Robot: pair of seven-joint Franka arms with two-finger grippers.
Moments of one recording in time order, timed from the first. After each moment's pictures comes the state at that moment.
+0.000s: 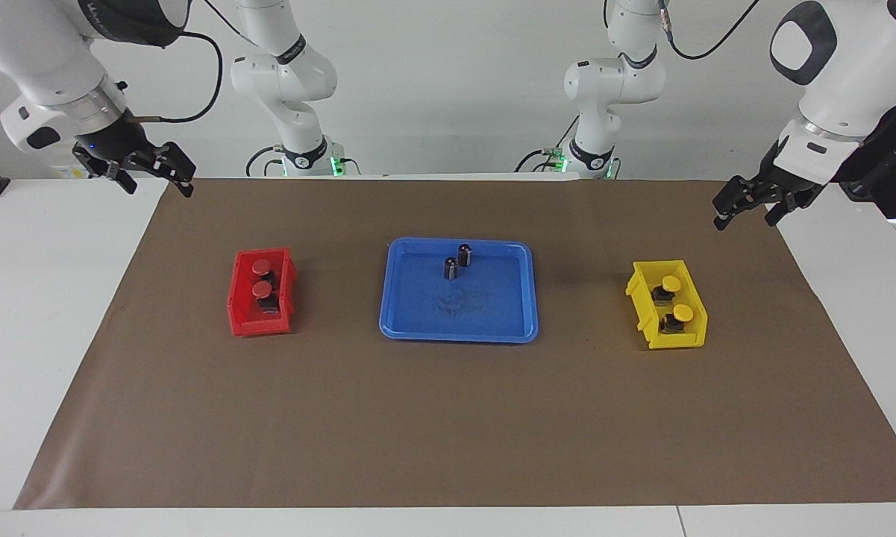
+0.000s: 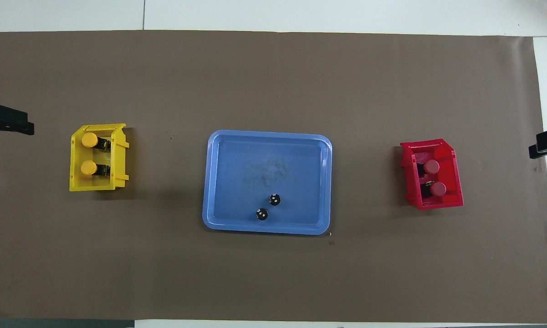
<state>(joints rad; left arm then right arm) -0.07 0.00 0.07 -1.64 -0.01 1.65 0.00 -0.01 -0.02 -0.14 -1.57 -0.01 1.44 -0.04</state>
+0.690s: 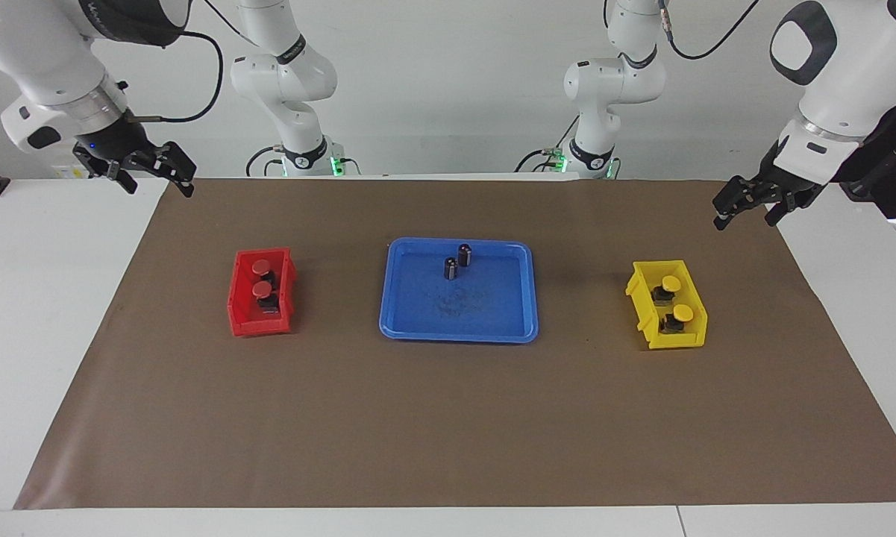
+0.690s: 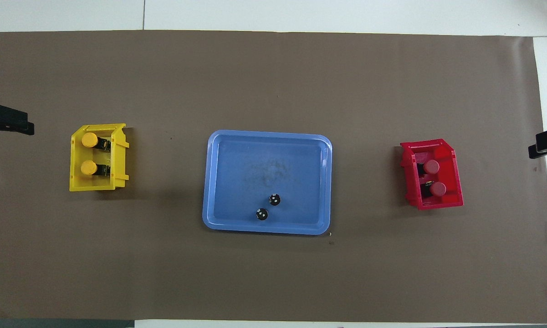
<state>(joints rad) -0.07 0.00 0.07 -1.64 -0.01 1.65 0.00 -0.01 -0.02 -0.13 -1.57 -0.01 1.44 -0.04</state>
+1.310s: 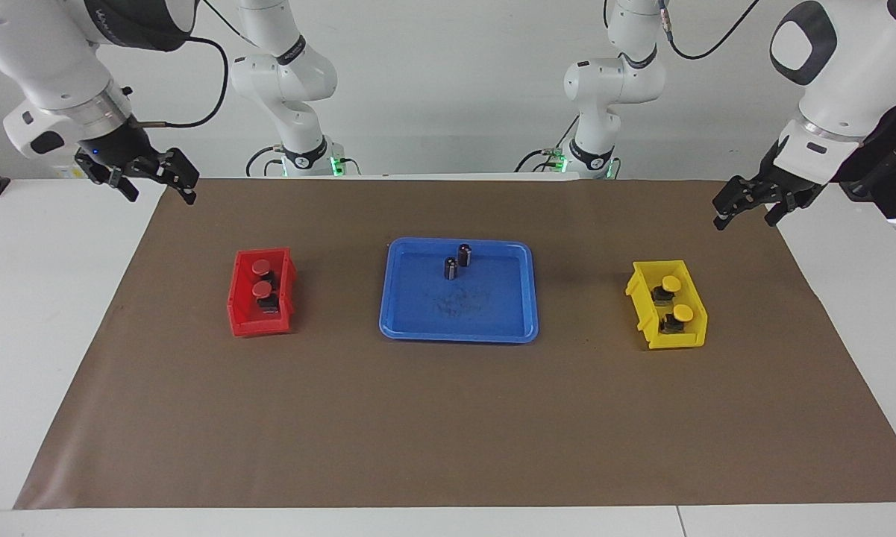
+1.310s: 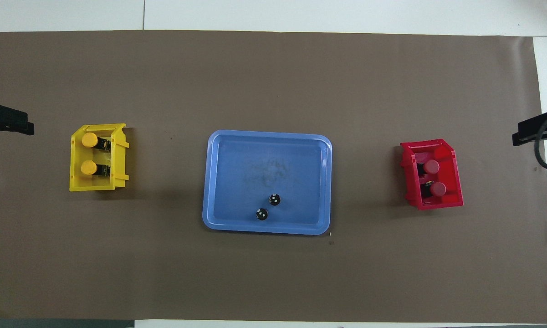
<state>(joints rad) -0.07 0.00 0.07 -1.64 -0.01 1.65 0.00 0.02 0.05 -0.11 -1.59 -0.01 1.55 -0.04</state>
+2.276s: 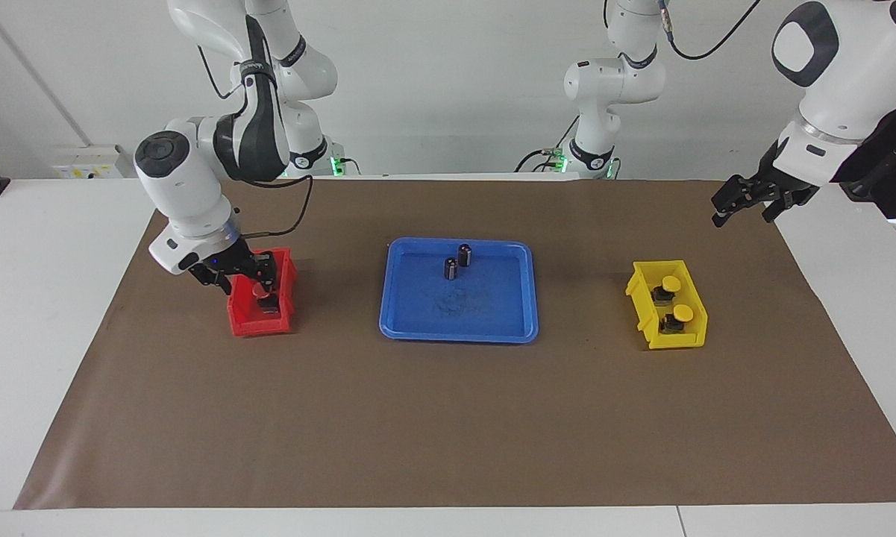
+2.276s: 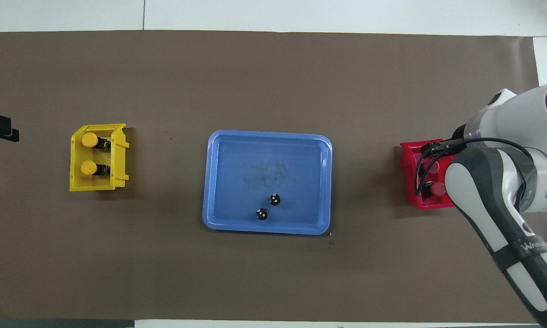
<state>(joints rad) 0.00 -0.01 0.08 -1.64 -0.01 1.61 -0.01 0.12 0.05 -0.11 -2.10 0.00 2.13 -0.10</state>
